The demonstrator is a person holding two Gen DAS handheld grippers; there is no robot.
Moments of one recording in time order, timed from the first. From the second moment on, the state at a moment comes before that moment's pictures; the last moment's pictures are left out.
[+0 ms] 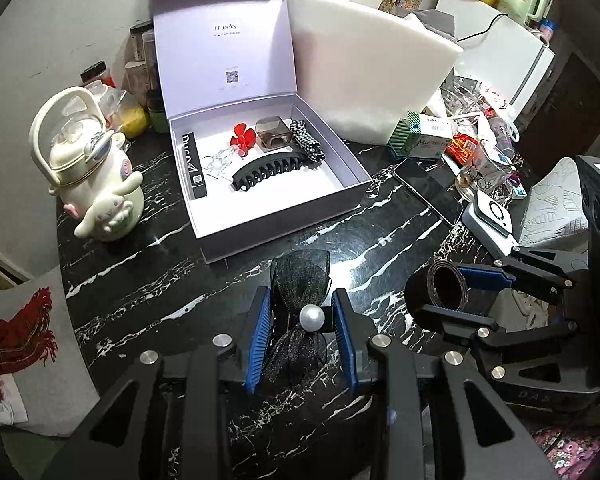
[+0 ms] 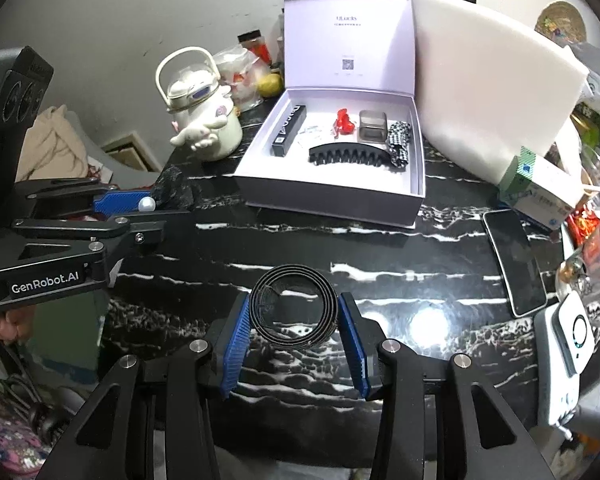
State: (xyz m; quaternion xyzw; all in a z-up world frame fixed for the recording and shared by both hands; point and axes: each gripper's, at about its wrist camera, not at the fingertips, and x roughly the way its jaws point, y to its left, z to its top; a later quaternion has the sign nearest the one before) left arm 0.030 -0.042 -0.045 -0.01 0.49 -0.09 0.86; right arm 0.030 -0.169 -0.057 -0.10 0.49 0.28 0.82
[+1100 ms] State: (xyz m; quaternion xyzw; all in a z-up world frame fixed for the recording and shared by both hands) left arm 0.171 -0.014 -0.087 -0.02 0.54 -0.08 0.84; right arm 0.177 -0.136 -0.090 -0.11 0.54 0.29 0.78
